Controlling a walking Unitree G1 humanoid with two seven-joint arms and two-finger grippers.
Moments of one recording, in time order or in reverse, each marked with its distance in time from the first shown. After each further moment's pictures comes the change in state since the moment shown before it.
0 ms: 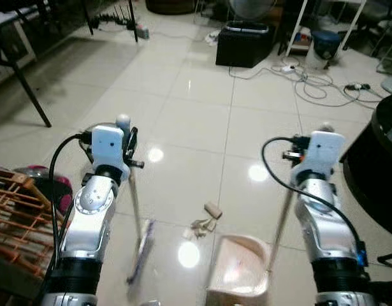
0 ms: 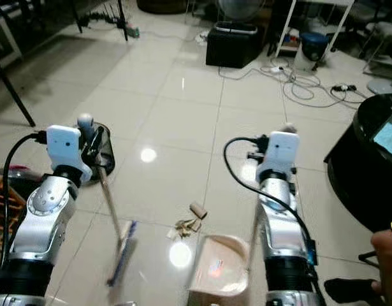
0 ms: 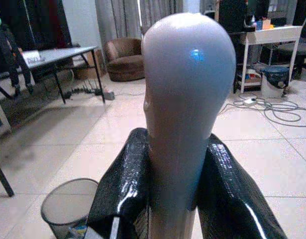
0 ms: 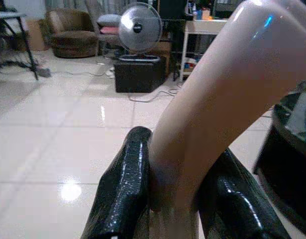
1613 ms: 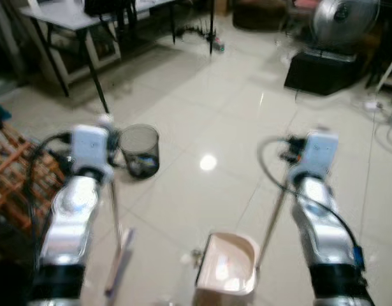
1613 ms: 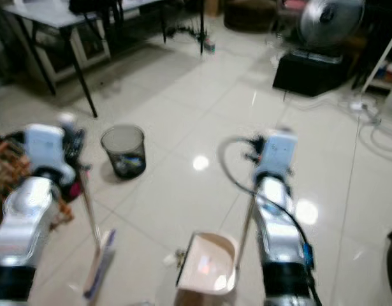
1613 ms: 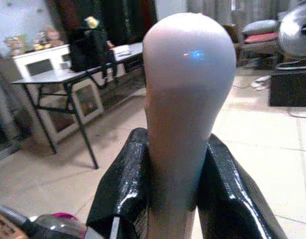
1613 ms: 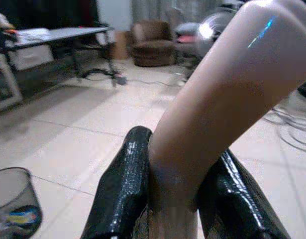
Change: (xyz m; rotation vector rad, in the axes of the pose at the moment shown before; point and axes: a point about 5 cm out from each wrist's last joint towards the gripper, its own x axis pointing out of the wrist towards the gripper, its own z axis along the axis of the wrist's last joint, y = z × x) left arm -0.009 0.022 0.002 0.041 0.038 0.030; right arm -0.007 -0.002 -0.003 0.007 -0.005 -0.012
